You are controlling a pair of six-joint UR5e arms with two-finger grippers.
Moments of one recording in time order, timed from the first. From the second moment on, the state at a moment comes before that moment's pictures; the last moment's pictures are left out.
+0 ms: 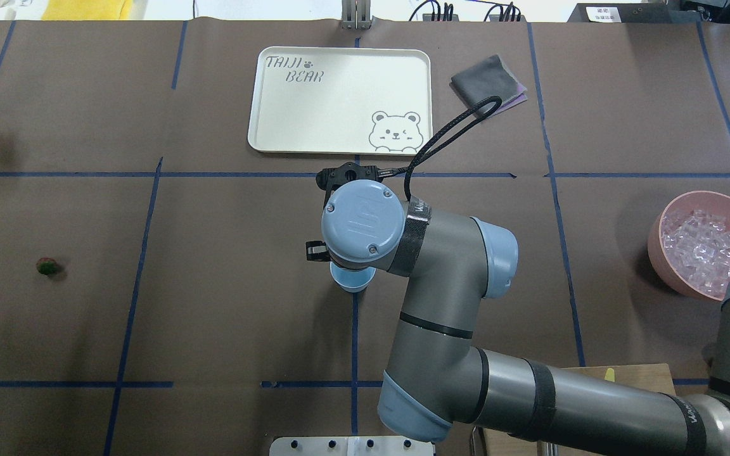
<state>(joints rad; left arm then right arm) -1.56 -1.50 -1.69 -1.50 -2.35 0.16 0.39 -0.79 1.69 -1.62 1.66 1.22</state>
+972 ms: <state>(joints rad) -1.56 -1.51 -1.69 -1.50 -2.35 0.16 0.48 -0.89 1.85 -1.68 1.75 1.09</state>
